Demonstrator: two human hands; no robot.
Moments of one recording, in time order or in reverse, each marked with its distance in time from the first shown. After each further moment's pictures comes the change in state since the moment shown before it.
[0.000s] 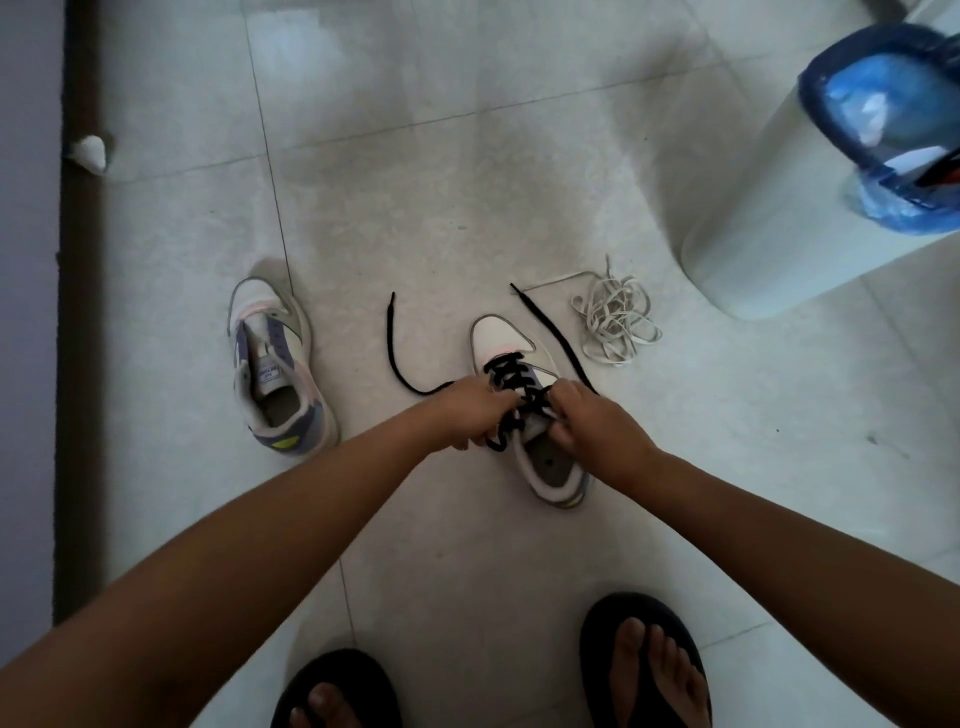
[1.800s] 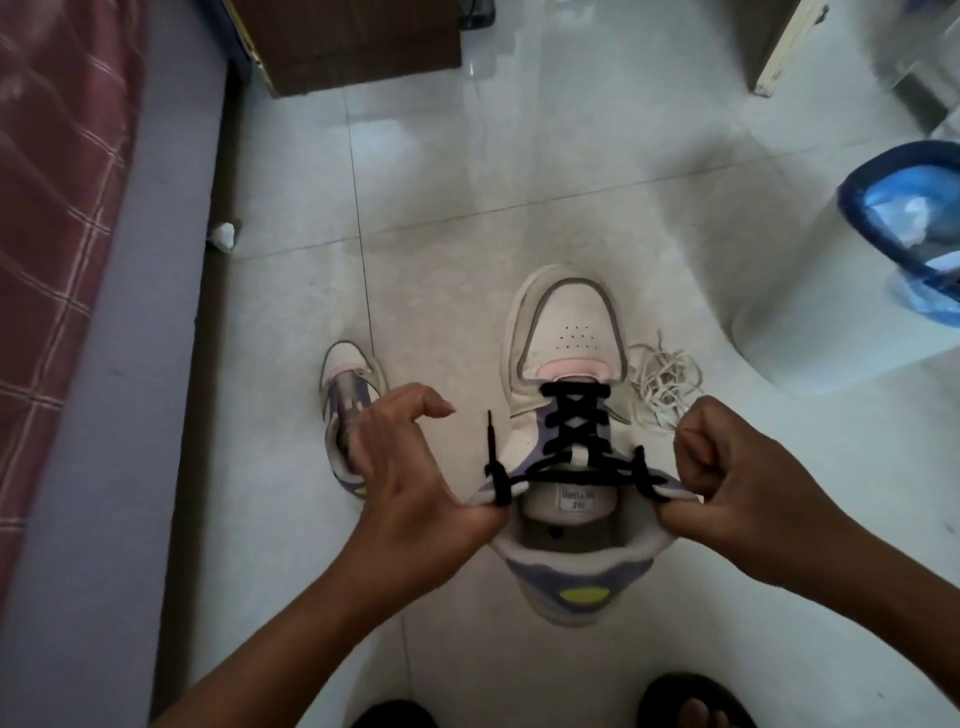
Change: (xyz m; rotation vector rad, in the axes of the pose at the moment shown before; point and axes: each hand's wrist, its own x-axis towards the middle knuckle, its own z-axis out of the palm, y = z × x) left_hand -0.163 -0.019 -0.039 -0.027 1.004 0.578; right_hand -0.067 -0.074 -0.131 0.451 0.150 -0.088
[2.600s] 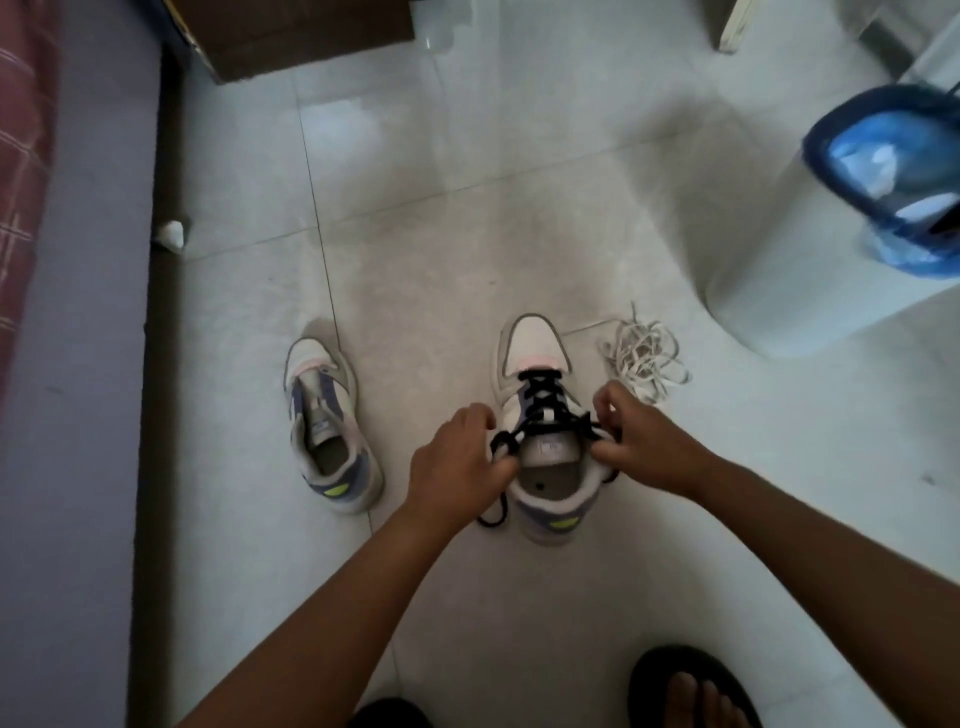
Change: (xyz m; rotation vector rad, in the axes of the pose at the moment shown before) left_hand 0.018 -0.064 0.108 0.315 -0.475 -0.207; right_hand 0.058 0.120 0.057 -0.022 -0.158 0.109
